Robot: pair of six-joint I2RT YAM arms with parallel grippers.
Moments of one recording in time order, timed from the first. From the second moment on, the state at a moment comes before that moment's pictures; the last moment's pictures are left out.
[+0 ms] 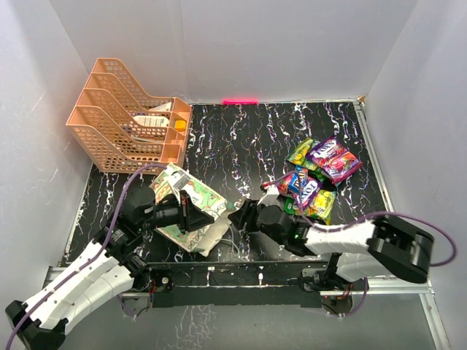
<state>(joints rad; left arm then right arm) -0.70 0.62 0.58 -0.27 0.54 -0.52 1.06 1.34 0.37 0.53 0.32 0.90</state>
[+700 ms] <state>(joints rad) -0.70 0.57 0.65 -0.46 0.44 -0.45 1.26 1.54 0.36 1.01 -0.06 -0.68</state>
